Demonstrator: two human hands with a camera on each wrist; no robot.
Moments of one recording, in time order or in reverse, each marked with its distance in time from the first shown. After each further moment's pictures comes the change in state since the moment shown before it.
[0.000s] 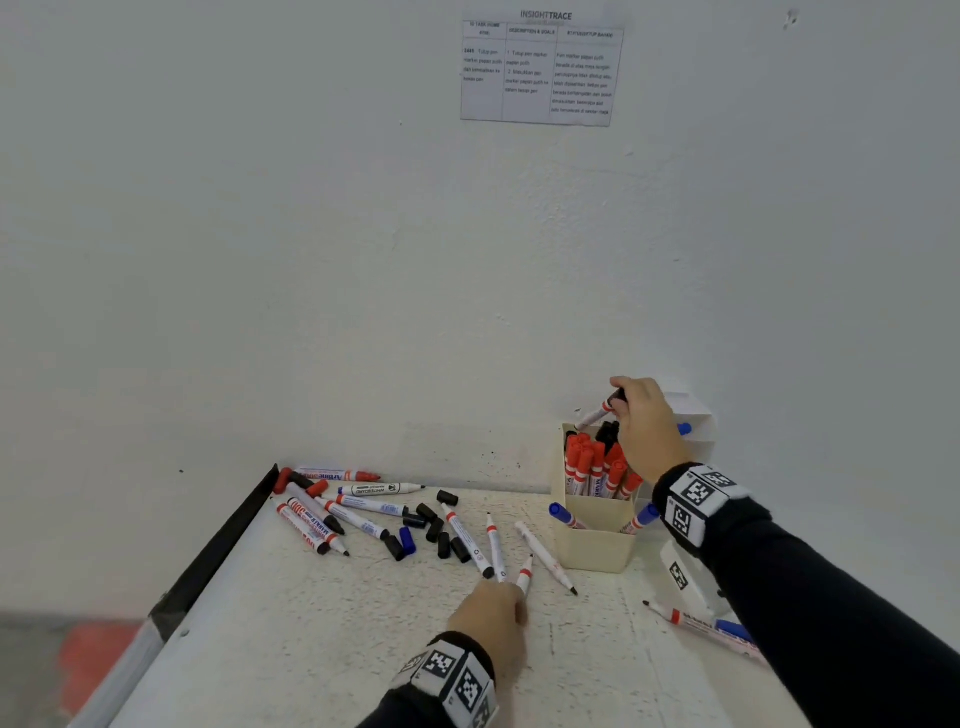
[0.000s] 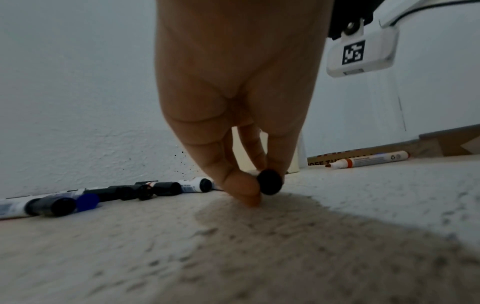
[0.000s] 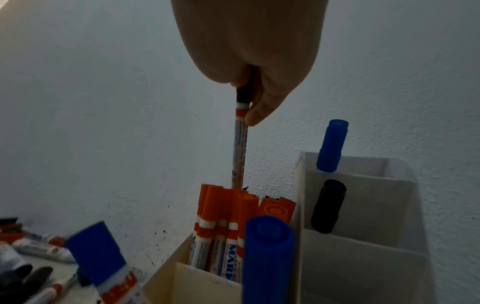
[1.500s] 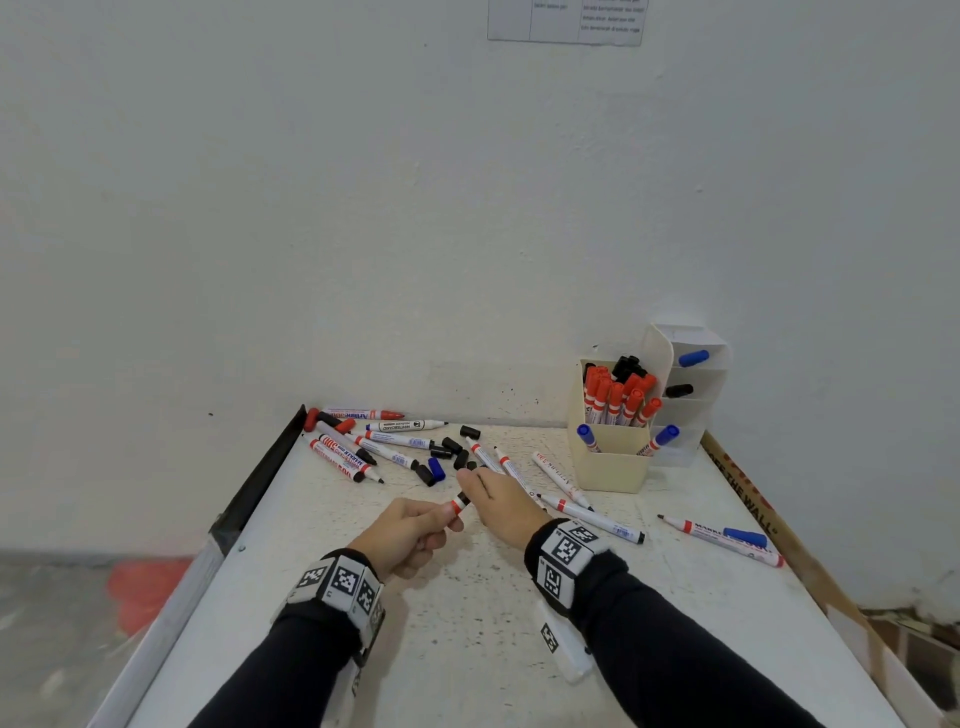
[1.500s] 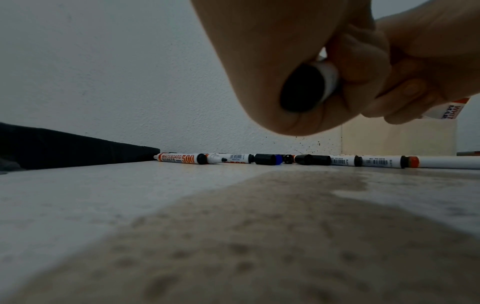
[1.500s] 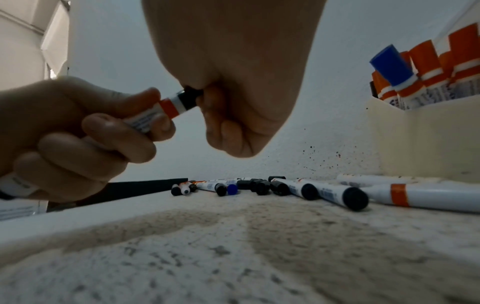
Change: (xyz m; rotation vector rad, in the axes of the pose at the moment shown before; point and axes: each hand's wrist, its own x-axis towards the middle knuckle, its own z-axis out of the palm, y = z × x) left_hand -0.046 -0.121 -0.041 -1.051 -0.100 0.086; right_hand -0.139 -0.082 0.134 0.256 -0.650 0.068
